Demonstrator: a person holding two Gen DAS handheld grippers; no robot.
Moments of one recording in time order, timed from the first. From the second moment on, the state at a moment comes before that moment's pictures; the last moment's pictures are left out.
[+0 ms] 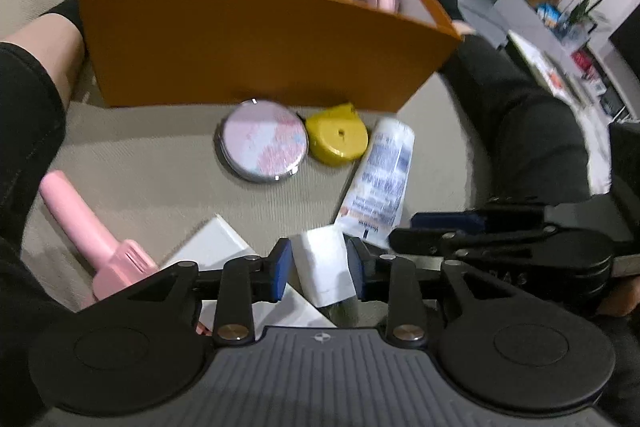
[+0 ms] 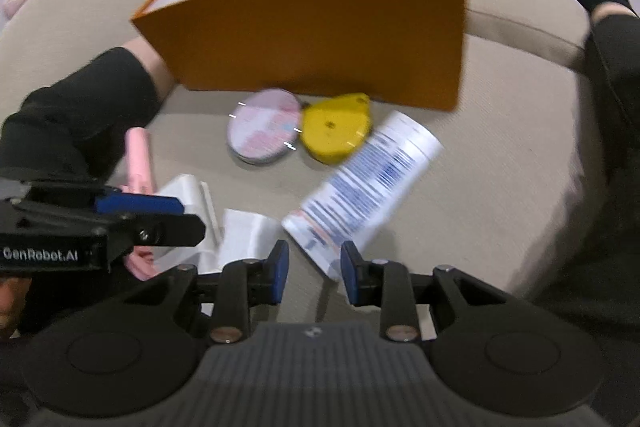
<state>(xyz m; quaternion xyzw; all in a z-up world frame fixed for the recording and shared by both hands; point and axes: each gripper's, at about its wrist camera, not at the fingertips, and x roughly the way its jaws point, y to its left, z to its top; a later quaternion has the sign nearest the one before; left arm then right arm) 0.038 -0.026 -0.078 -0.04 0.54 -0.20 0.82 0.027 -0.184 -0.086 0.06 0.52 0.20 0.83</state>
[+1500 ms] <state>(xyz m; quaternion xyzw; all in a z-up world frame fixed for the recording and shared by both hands) 0.052 -0.025 -0.107 -0.02 0.55 -0.15 0.82 0.030 -0.211 -0.032 0.02 0.42 0.15 0.89</state>
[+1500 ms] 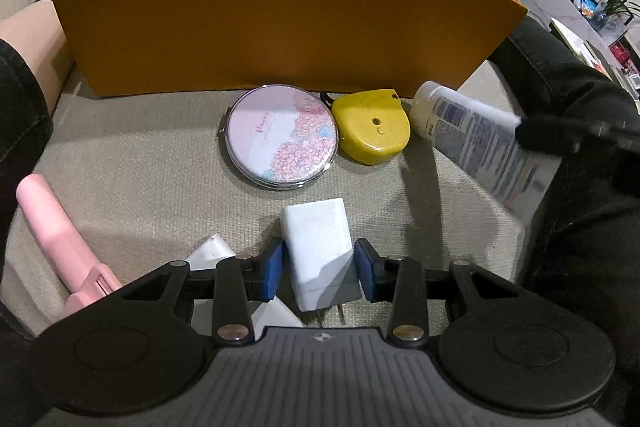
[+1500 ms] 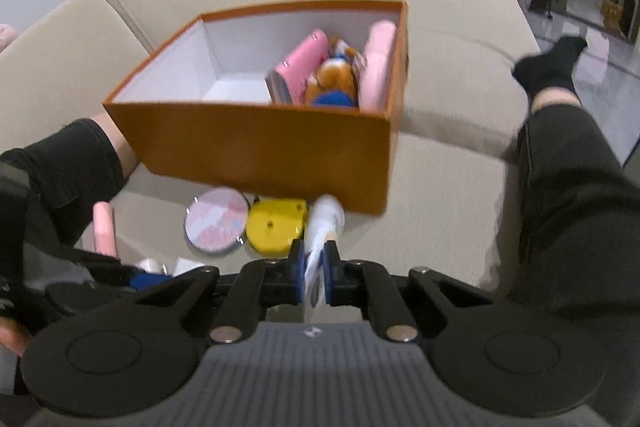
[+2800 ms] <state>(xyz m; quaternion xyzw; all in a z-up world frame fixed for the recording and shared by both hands) 0.053 -0.005 -0.028 -0.07 0.47 -0.19 0.86 0.044 -0.196 0.042 0.02 0.36 0.24 0.90</state>
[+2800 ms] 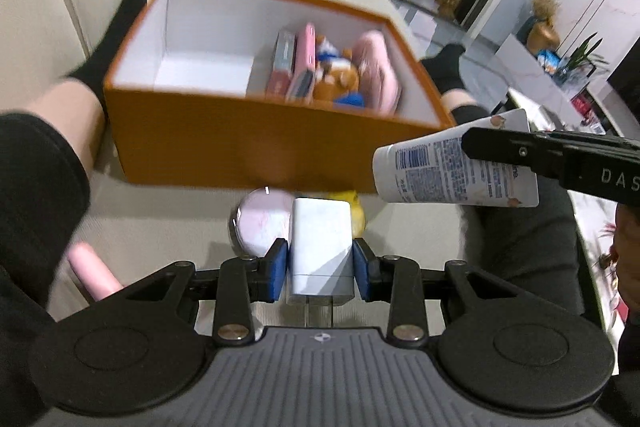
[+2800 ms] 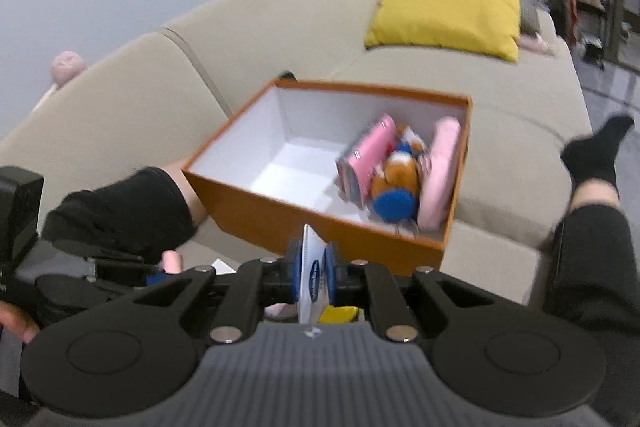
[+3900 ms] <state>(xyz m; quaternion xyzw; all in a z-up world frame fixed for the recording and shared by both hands) 0.203 0.009 0.002 -0.01 0.47 -0.20 0.86 0.188 -0.157 0.079 -0.02 0.34 0.25 0.90</state>
